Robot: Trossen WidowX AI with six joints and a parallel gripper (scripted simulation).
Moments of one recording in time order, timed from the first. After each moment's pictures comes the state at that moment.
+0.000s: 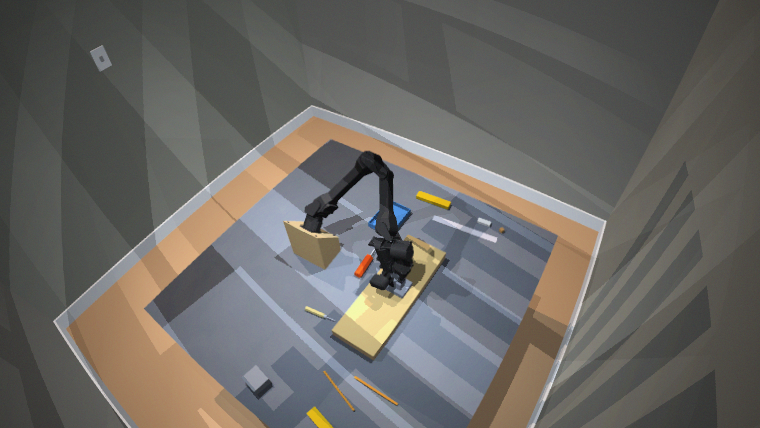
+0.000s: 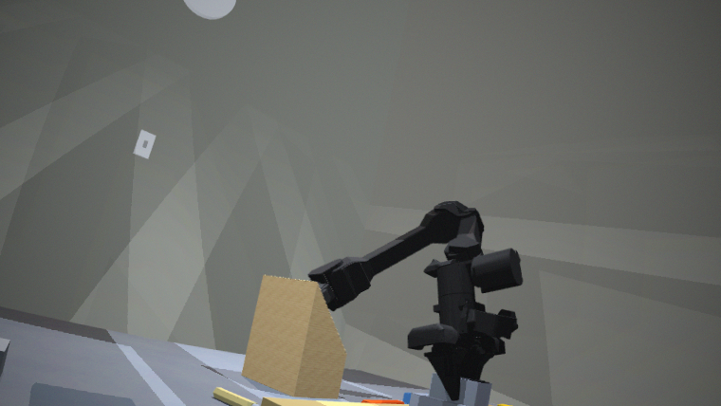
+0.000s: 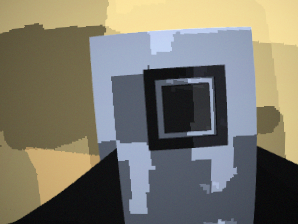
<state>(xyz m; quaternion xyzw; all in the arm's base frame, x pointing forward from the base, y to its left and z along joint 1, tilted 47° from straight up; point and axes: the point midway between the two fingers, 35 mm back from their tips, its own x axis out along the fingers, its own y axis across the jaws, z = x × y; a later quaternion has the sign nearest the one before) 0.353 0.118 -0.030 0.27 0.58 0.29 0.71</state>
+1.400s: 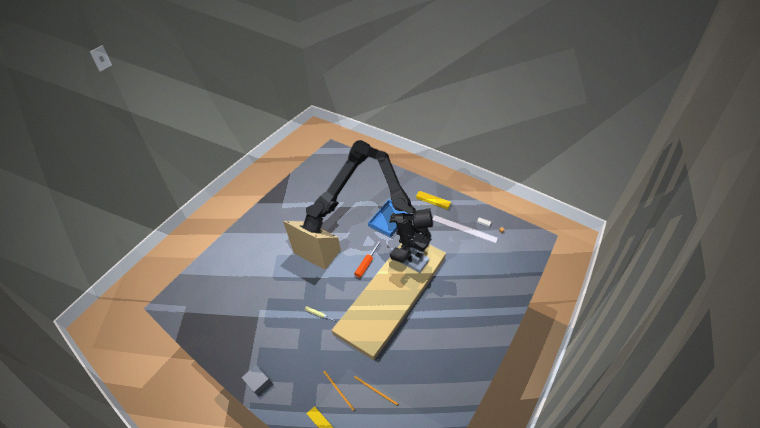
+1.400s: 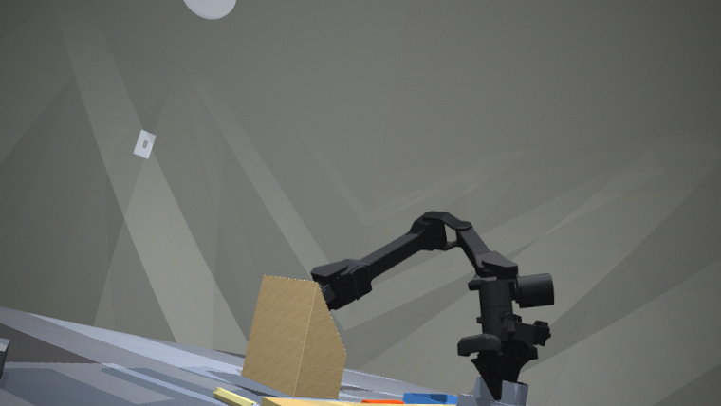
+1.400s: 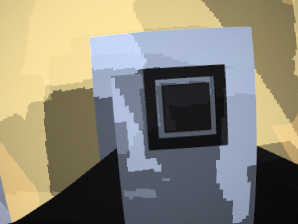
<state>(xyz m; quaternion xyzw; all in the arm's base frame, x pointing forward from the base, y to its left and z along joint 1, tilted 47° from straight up) 0.339 0.210 0.069 0.28 0.58 0.28 0.71</state>
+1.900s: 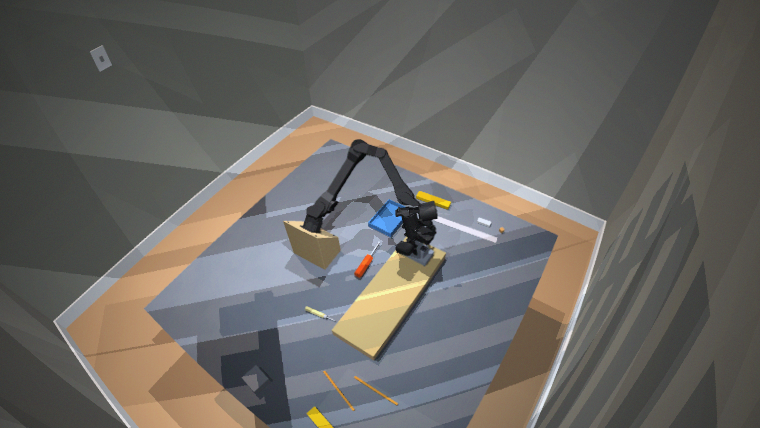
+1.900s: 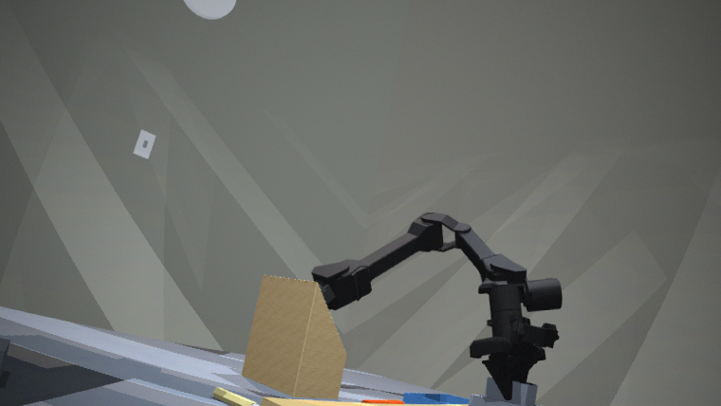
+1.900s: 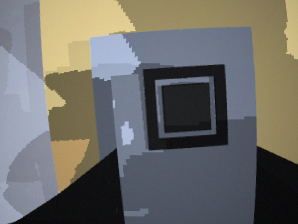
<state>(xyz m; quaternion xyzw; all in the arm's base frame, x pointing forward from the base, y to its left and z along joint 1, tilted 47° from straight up) 0.336 0.236 0.096 0.28 0.58 0.28 0.71</state>
